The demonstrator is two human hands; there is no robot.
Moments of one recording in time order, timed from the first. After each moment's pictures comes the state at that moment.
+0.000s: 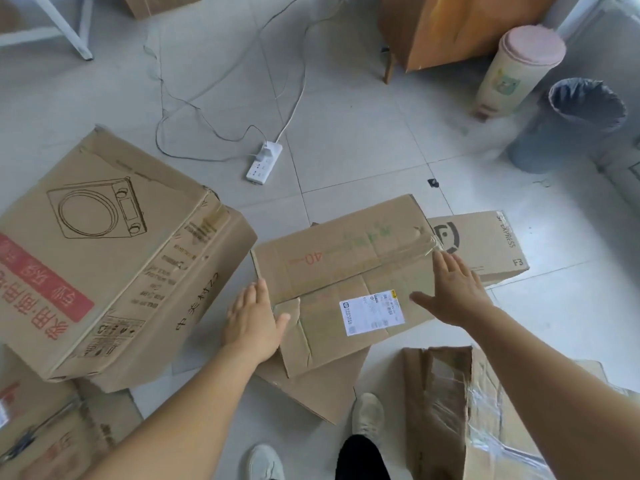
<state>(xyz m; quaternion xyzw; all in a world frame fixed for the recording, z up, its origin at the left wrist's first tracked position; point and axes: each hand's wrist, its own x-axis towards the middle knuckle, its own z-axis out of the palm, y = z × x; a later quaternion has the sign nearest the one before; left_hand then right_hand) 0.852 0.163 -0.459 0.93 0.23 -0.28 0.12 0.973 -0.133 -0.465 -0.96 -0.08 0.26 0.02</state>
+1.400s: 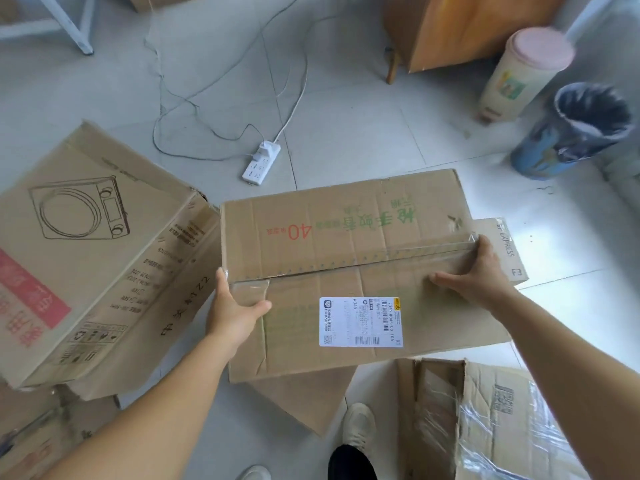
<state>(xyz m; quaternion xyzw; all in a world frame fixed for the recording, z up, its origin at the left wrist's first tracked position) 0.872 0.173 -0.471 0.76 0.46 -0.11 0.45 1.023 -0.183 -0.471 -0.91 0.13 0.20 0.33</state>
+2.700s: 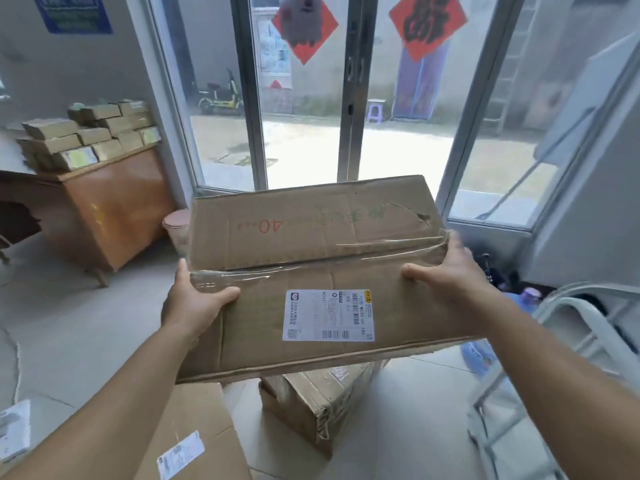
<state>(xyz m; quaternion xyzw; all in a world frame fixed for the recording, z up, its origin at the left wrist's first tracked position) 0.671 -0.008 -0.119 0.86 -0.13 -0.09 0.48 0.422 -0.293 -0.091 -0.79 0.47 -0.21 0.32</state>
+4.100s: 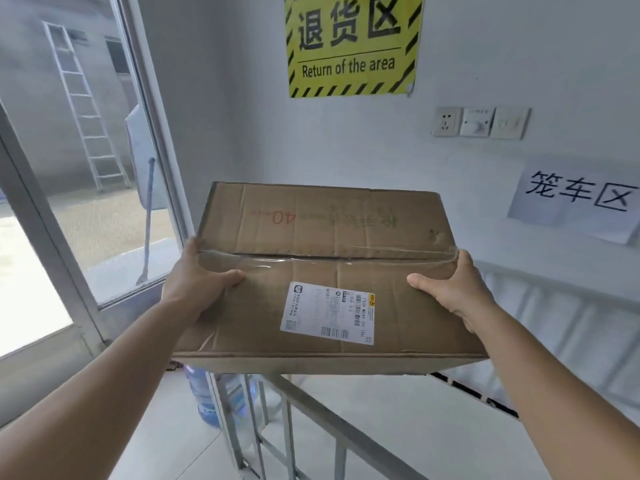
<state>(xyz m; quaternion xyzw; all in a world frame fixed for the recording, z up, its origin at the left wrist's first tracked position) 0.249 -0.468 -0.016 0.59 -0.66 -0.27 0.37 -0.103 -0.326 -0.049 -0.34 0.81 -0.45 0.15</state>
